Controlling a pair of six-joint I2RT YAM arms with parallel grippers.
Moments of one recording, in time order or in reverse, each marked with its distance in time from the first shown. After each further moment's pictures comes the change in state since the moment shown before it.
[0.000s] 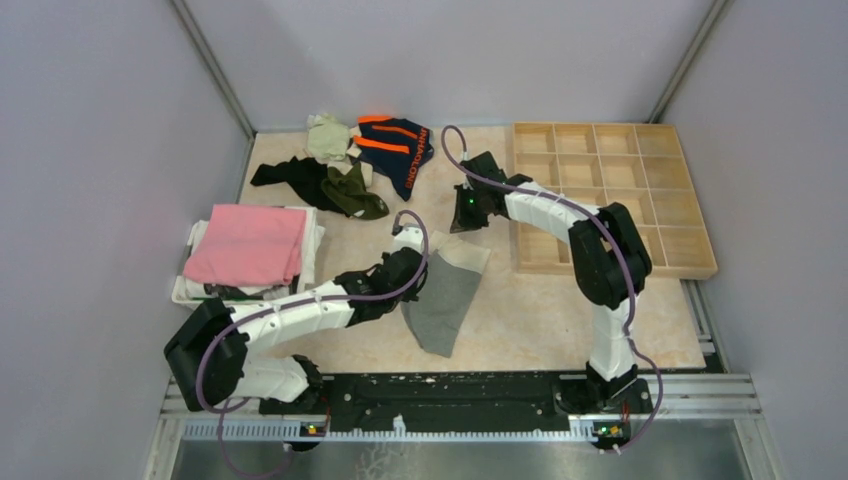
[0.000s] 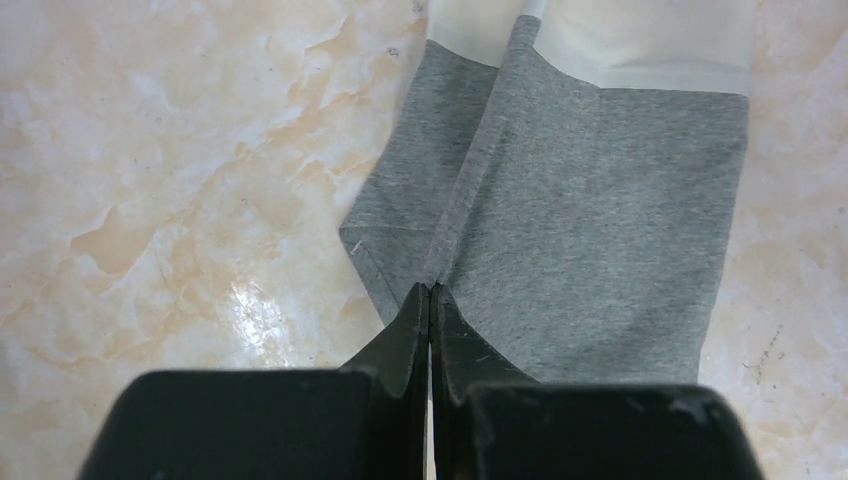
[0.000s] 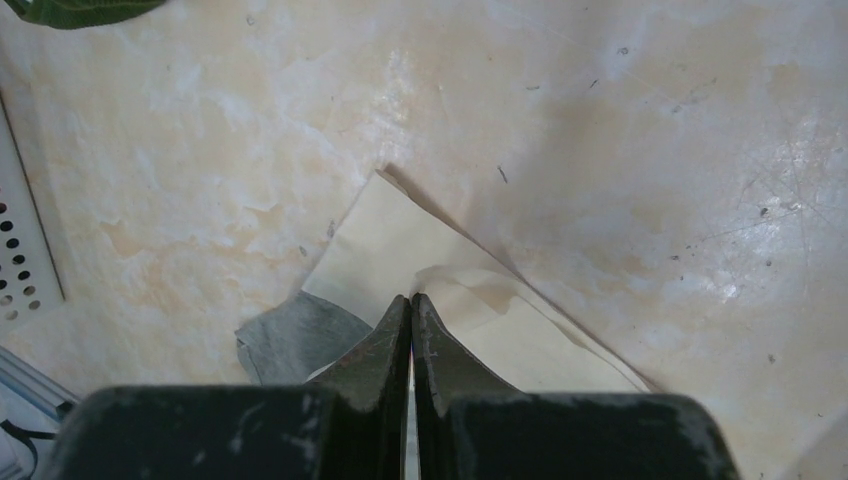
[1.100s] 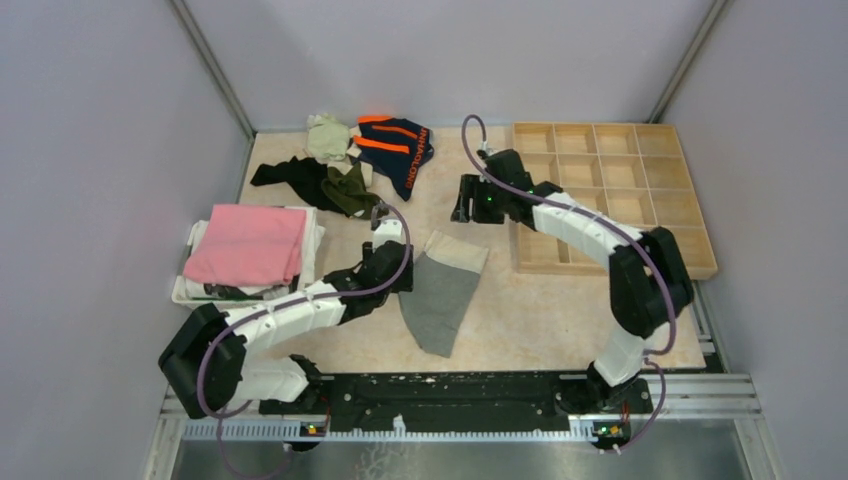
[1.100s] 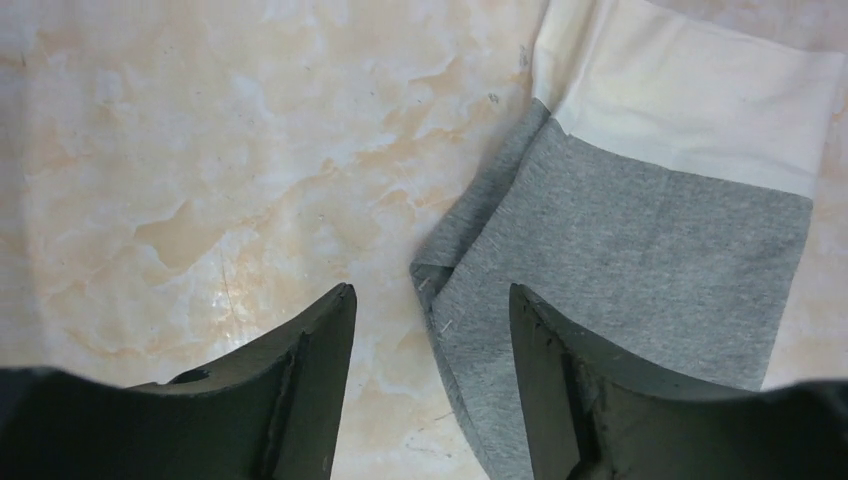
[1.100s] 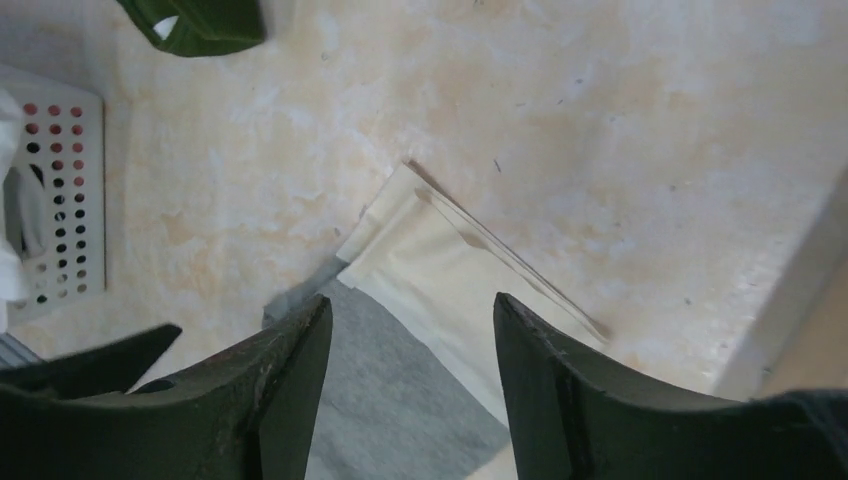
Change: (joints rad) left arm 0.099 -0.010 -0.053 0.055 -0.047 -0.051; right arm -0.017 -0.176 -0.139 0.103 0.034 -0.032
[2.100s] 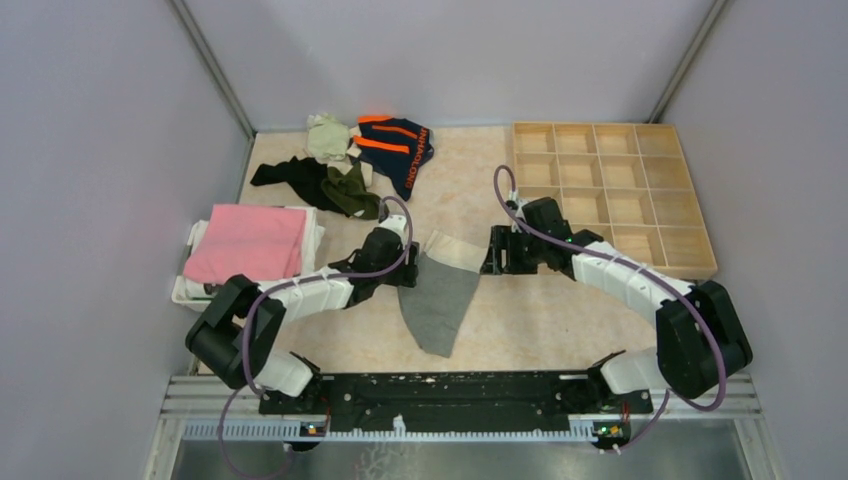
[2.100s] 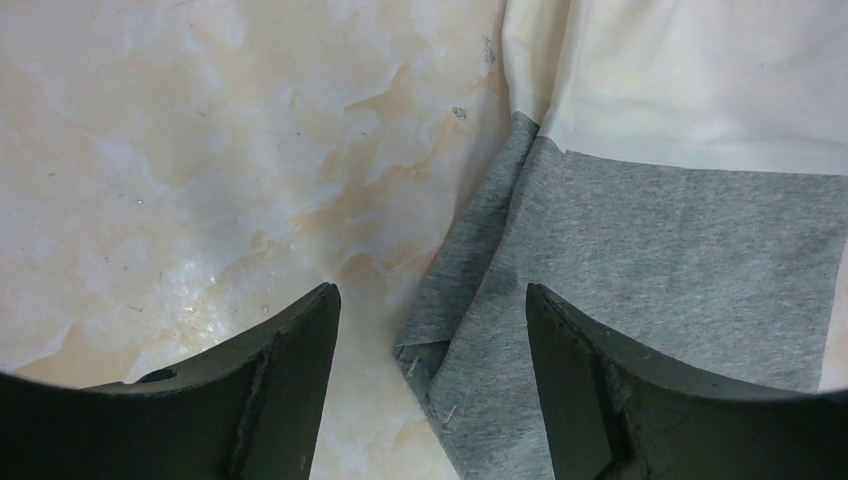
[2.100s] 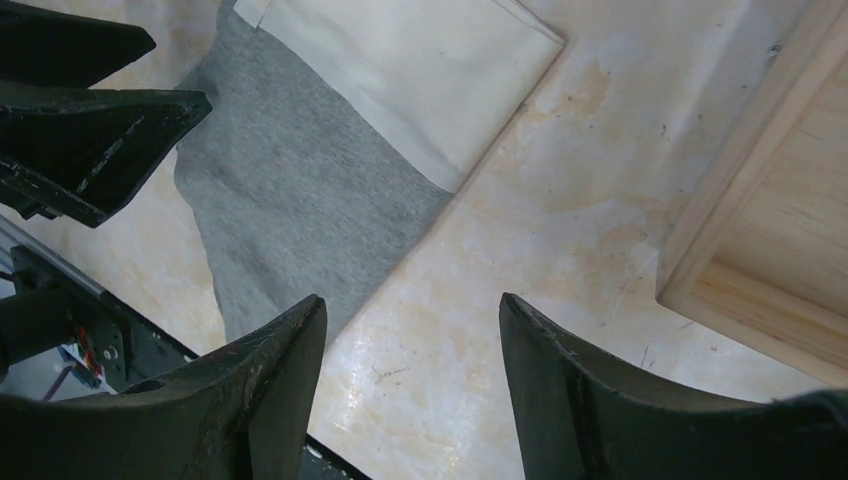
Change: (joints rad) left arm 0.195 0.175 -0.039 0.275 0.340 0.180; right arm -0.065 -0.434 -0.515 -0.002 -0.136 -0.058
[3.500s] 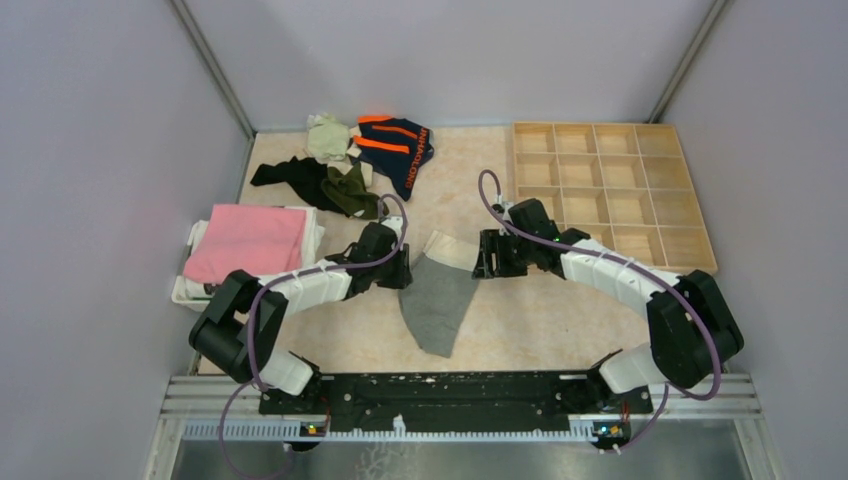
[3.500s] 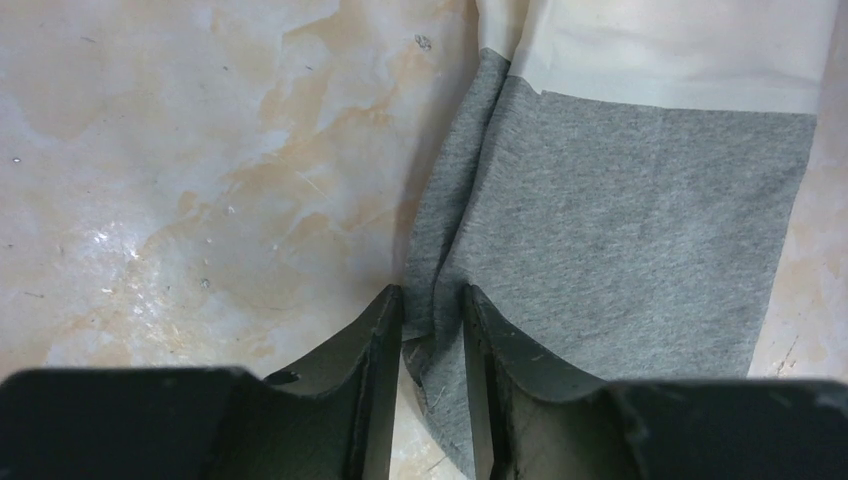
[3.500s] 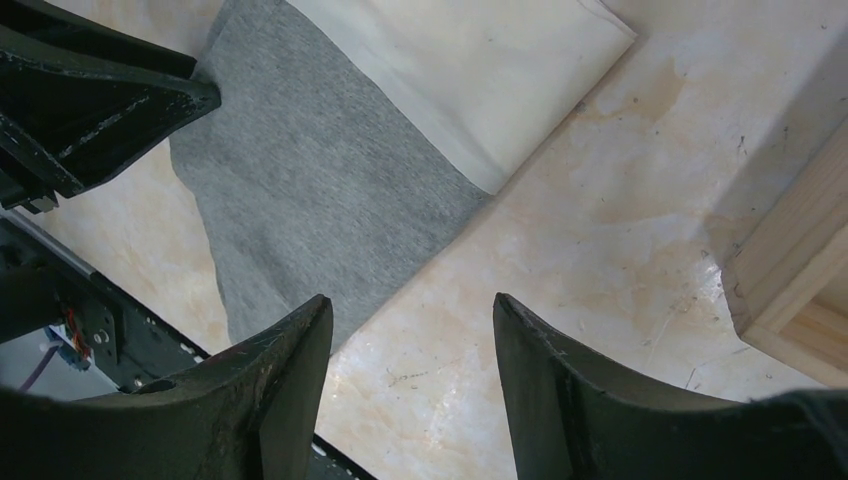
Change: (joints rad) left arm 0.066 0.038 0.039 -0.113 0.220 -0.034; right arm 0.077 0.060 0.032 0.001 0.005 -0.005
